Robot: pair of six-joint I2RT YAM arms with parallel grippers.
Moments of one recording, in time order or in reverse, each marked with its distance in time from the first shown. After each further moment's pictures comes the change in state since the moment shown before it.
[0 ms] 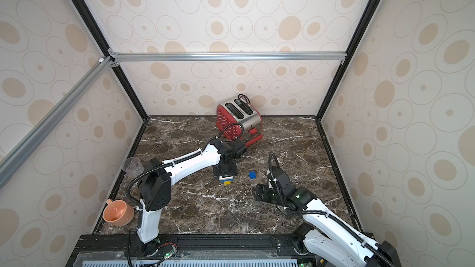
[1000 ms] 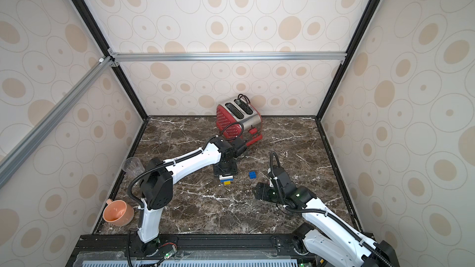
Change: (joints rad) left arm 0.010 0.023 0.034 -0.023 0.014 0.021; right arm -0.035 0.015 -0.006 0.026 -0.029 -0.008
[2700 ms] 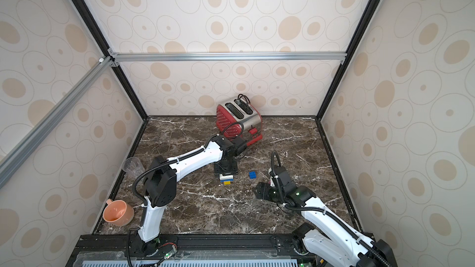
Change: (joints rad) left arm 0.020 0.053 0.044 -0.026 0.053 0.055; right arm -0.042 0.021 -0.013 0.018 -0.031 -0.023
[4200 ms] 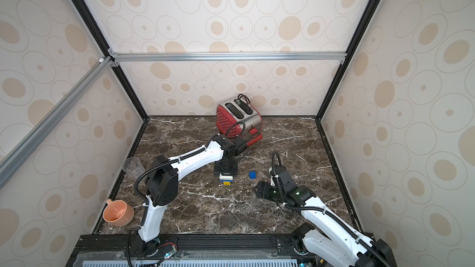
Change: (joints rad) left arm 0.002 0.024 0.028 -0.043 -0.010 0.175; right arm -0.011 0.006 0.000 0.014 0.004 0.001
